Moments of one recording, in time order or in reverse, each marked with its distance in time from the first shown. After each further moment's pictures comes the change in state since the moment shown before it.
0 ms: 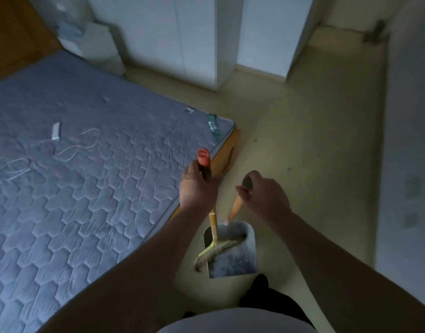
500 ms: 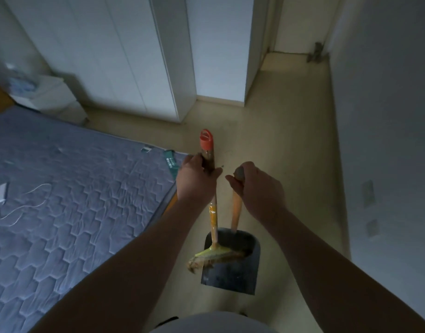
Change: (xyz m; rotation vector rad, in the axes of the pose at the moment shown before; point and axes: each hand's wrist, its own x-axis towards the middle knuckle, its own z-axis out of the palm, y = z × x) left_hand 0.044 0.192 0.131 0.091 -0.036 0.321; right_hand 0.065 0.144 -0.128 -0.146 0.373 -0.016
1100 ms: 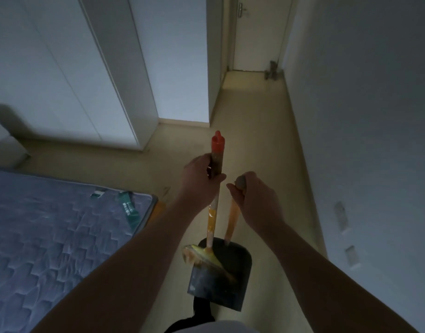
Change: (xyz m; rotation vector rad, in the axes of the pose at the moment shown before) left_hand 0.190 0.093 0.123 -0.054 -0.234 0.316; right_hand 0.150 0.135 0.018 0.120 -0.003 0.242
